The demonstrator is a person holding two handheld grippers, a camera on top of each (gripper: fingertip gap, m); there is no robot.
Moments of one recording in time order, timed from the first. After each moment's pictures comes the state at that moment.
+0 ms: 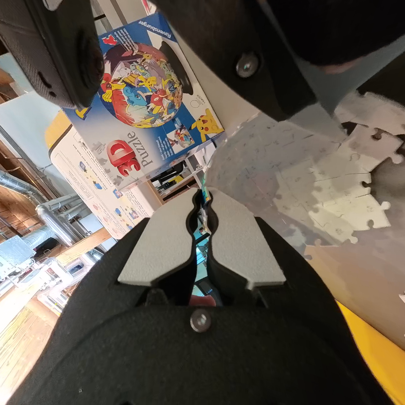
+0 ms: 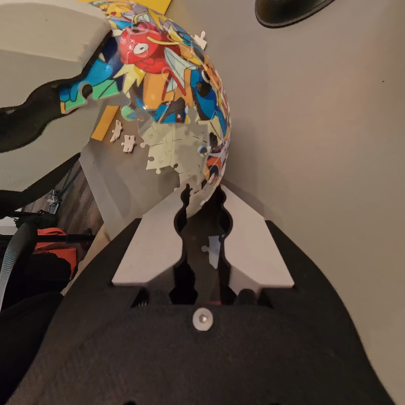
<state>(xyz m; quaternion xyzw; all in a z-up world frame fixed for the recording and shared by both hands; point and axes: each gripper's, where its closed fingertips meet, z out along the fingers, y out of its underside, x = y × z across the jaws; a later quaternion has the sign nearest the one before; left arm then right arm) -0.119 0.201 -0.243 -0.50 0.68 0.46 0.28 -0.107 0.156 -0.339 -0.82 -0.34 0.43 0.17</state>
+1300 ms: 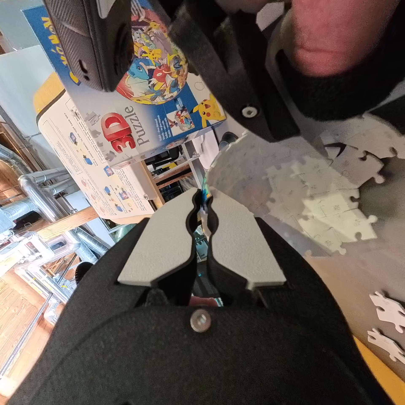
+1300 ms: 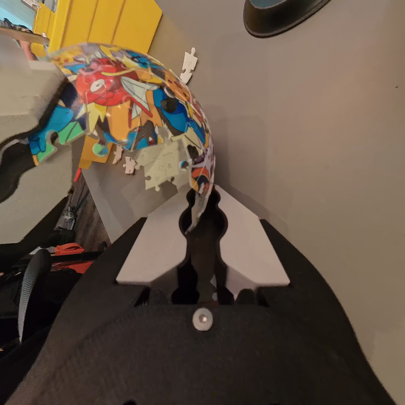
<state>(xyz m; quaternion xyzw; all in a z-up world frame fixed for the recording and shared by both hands) -0.131 0.196 -0.241 -0.54 0.63 0.47 0.30 -0.128 0.165 -0.342 -0.83 -0.29 0.44 0.15</state>
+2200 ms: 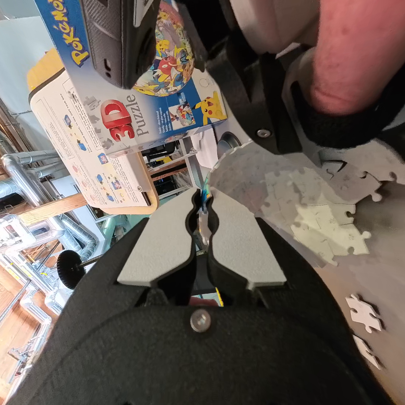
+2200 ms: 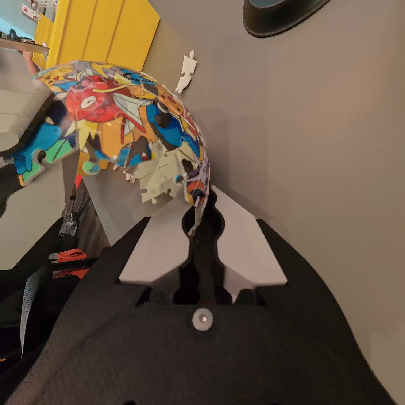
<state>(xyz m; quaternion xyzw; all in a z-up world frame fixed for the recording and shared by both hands) -0.132 0.191 -0.241 -0.57 0.60 0.46 0.32 -0.136 0.165 -0.345 -0.84 -0.27 0.44 0.15</state>
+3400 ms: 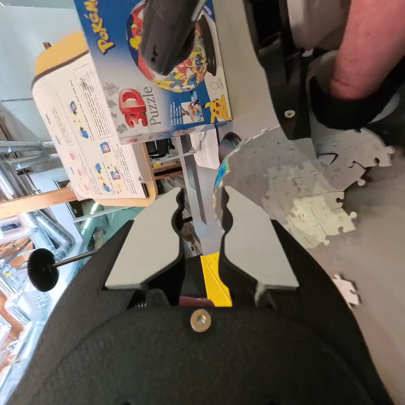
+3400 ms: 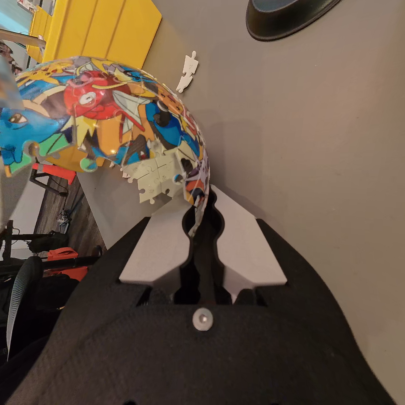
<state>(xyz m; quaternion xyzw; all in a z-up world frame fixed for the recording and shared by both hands) -0.135 0.172 -0.215 -0.60 0.59 0.42 0.34 -0.135 0.166 -0.345 -0.84 -0.29 0.44 0.17</state>
